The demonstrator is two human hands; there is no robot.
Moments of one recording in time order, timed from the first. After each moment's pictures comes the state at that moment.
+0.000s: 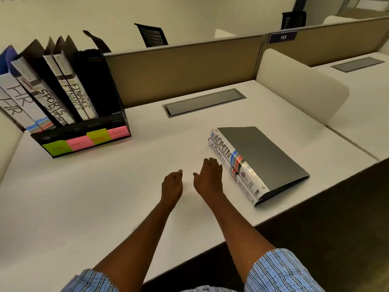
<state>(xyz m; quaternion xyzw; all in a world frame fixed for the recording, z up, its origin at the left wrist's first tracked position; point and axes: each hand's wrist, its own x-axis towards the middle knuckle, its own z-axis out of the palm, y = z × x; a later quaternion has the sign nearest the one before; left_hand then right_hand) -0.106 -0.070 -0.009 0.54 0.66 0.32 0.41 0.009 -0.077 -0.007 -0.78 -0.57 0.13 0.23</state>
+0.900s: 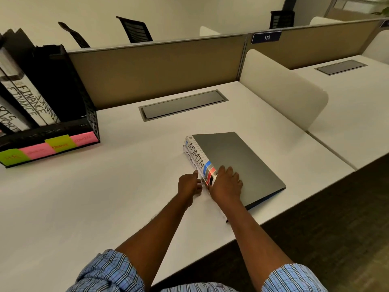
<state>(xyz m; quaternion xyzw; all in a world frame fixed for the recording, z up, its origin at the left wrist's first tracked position) 0.052 -0.037 -0.016 0.35 0.63 0.30 0.63 0.148 -0.078 -0.002 -0.85 -0.50 0.15 0.05</state>
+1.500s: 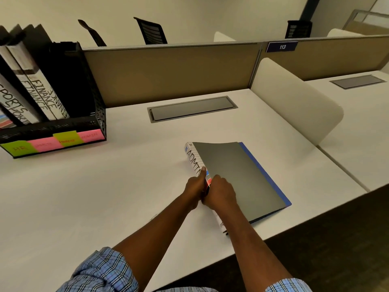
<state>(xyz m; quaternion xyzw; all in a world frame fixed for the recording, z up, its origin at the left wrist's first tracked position) 0.063 -0.021 -0.013 0.31 0.60 0.28 0.69 0.134 -0.062 0.016 -0.82 -0.52 0.21 0.06</state>
